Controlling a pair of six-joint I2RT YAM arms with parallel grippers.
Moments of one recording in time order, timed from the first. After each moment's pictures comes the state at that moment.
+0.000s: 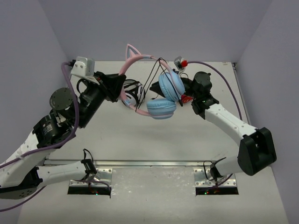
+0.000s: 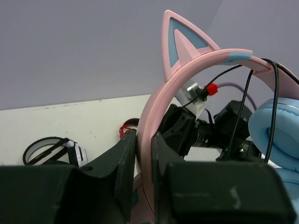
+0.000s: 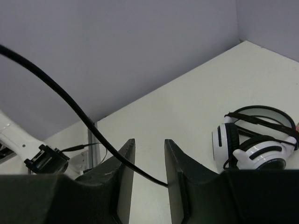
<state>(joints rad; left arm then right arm) -0.96 0.91 1.44 -0.39 -0.51 -0.25 0.44 1.40 0.98 0.54 -0.75 0.42</state>
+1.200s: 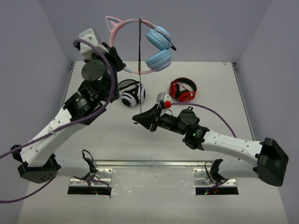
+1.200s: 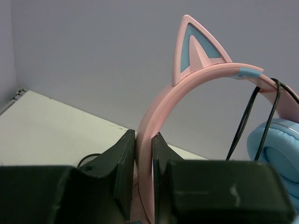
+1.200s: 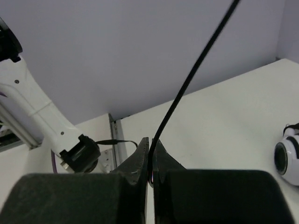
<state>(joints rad) -0.89 1.21 1.65 -0.17 -1.12 -0.21 0.97 1.21 0.65 0.74 -0.28 0.30</state>
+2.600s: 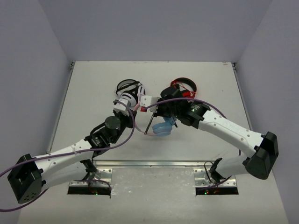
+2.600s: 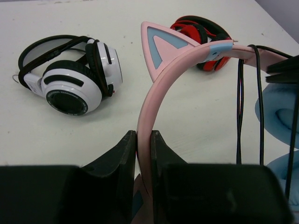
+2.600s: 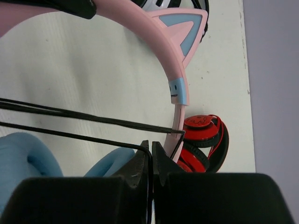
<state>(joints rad) -0.80 0.94 0.44 0.32 -0.42 -0.24 0.85 1.35 1.19 -0.51 0.09 -0.70</state>
